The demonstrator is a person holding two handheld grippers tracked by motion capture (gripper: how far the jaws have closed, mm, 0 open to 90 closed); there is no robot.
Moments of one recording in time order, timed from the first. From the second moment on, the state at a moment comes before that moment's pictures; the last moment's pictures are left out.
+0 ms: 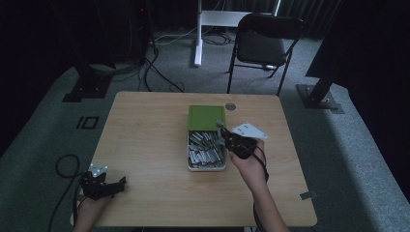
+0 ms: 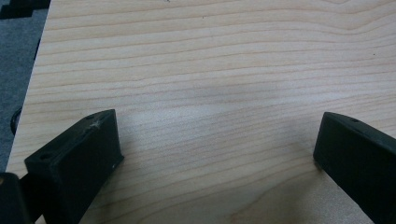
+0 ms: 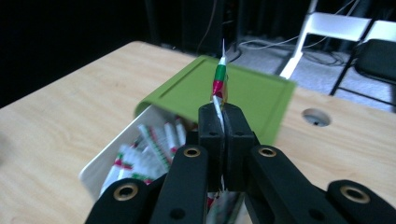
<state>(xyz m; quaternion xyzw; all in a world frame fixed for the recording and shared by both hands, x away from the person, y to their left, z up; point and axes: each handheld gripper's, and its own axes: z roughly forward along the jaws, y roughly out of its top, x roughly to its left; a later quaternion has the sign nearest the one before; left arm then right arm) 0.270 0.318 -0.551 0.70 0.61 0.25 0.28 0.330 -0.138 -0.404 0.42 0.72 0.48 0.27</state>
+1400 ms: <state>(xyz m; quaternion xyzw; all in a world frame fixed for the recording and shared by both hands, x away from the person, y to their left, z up) 0.270 0.318 -0.551 0.70 0.61 0.25 0.28 0.381 -0.214 -0.495 0.53 0.70 0.42 0.25</state>
